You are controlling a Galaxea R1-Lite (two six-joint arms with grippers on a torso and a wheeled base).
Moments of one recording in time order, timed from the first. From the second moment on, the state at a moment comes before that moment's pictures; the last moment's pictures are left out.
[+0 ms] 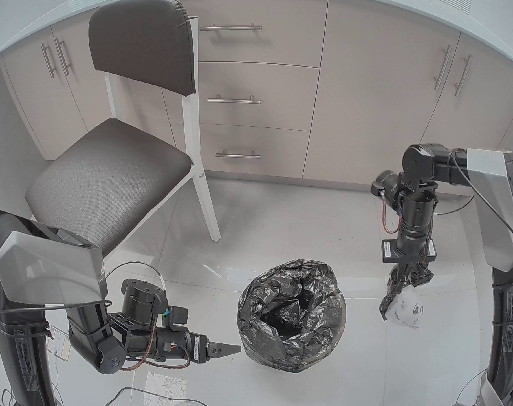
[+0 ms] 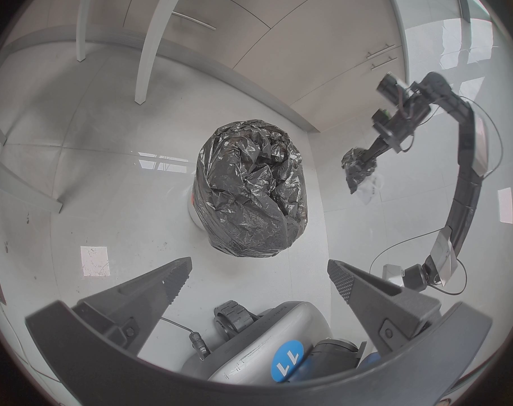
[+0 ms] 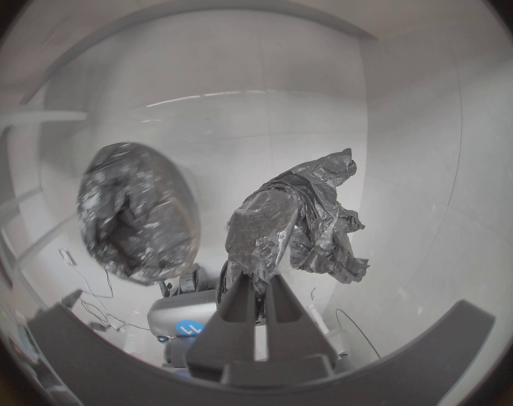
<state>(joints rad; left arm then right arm) -0.44 2.25 -0.37 -1.12 -0.52 -0.35 0.27 2.37 -2.00 1.23 -0.18 0.55</state>
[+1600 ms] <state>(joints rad) -0.44 2.26 -0.37 -1.14 -0.52 -0.35 0.78 2.52 -2.00 0.81 -0.39 0.31</state>
